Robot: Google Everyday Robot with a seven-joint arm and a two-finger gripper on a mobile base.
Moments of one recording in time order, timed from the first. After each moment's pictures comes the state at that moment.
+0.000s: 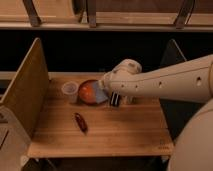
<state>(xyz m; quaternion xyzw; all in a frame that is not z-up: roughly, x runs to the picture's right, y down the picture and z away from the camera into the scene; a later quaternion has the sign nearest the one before) -0.004 -0.039 0.725 -0.09 -0.13 0.56 0.81</state>
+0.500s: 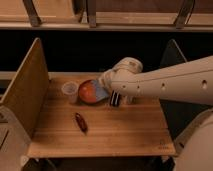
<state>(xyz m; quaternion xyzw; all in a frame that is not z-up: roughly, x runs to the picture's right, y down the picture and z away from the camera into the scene) -0.003 -0.049 0.721 -0.07 -0.14 0.55 0.82</state>
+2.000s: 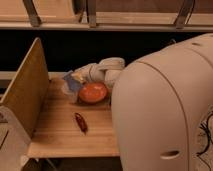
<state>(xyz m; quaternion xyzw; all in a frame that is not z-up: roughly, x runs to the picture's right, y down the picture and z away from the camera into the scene) -0.151 -0.079 0.746 -0.14 -0.39 0.37 0.83</state>
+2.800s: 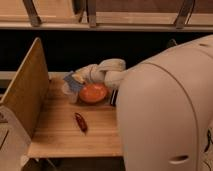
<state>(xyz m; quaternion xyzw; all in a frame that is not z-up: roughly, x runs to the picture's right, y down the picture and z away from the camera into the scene) -0.154 -0.071 0.746 -0.13 -0.39 0.36 0.84</state>
